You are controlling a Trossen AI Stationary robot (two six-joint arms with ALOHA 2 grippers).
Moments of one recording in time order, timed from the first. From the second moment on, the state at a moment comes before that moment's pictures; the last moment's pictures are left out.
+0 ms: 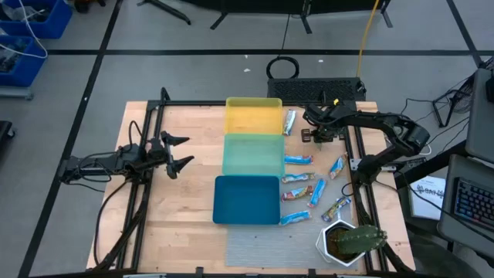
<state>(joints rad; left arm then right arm) 0.03 0.01 0.01 0.08 -0.26 -0.08 -0.72 1.47 0.78 -0.82 0.12 0.80</state>
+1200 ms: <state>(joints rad) 0.03 0.01 0.01 0.08 -0.26 -0.08 -0.72 1.21 1.26 -1.20 0.09 0.60</state>
